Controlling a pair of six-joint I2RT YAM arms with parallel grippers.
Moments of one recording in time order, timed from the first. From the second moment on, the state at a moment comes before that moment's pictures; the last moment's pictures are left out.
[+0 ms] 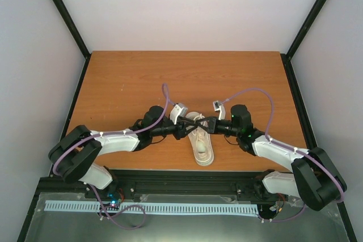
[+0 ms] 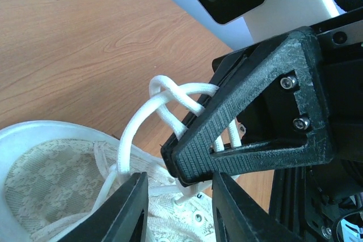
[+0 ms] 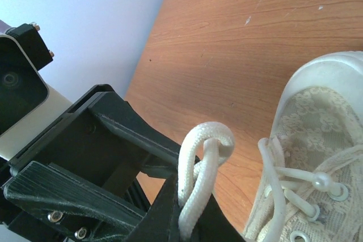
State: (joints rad) left arm -0.78 1.46 0.56 0.56 0.45 -0.39; right arm 0.52 1.21 0.42 0.40 -0.65 0.76
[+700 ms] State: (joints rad) left arm -0.79 1.55 0.56 0.66 0.50 -0.44; right arm 0.51 1.21 0.41 0.37 -0.61 0.80
